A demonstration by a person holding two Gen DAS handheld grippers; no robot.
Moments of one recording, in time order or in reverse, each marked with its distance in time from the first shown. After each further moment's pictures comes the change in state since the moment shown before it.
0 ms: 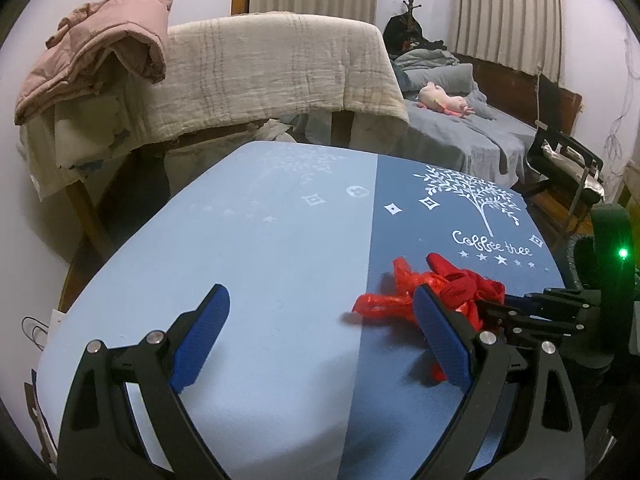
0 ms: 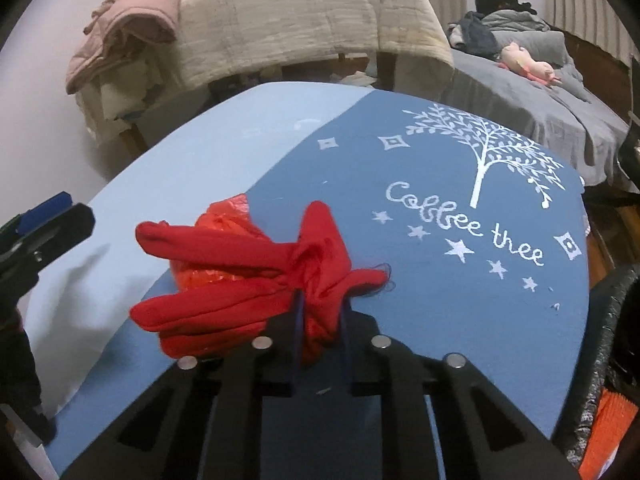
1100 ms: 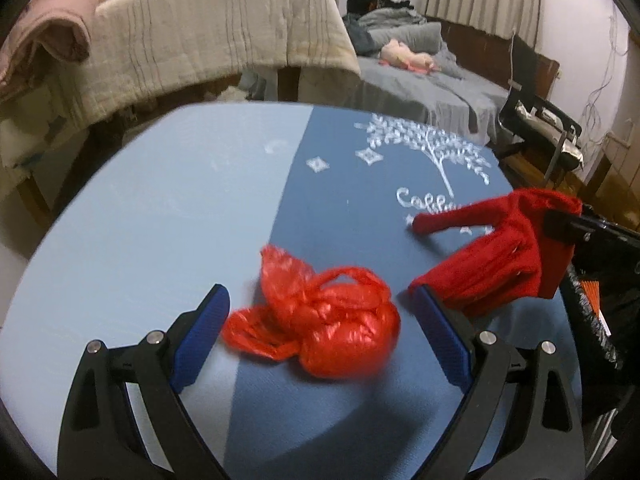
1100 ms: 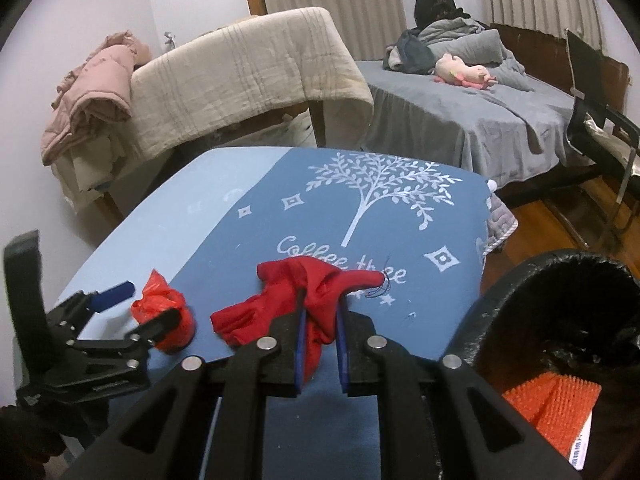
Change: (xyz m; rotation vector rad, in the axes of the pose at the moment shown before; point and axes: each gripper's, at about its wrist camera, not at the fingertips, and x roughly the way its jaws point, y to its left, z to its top) left arm 0.063 -0.065 -0.010 0.053 0.164 -0.117; right arm -0.070 -0.072 0.007 0.159 -0.131 -0.080
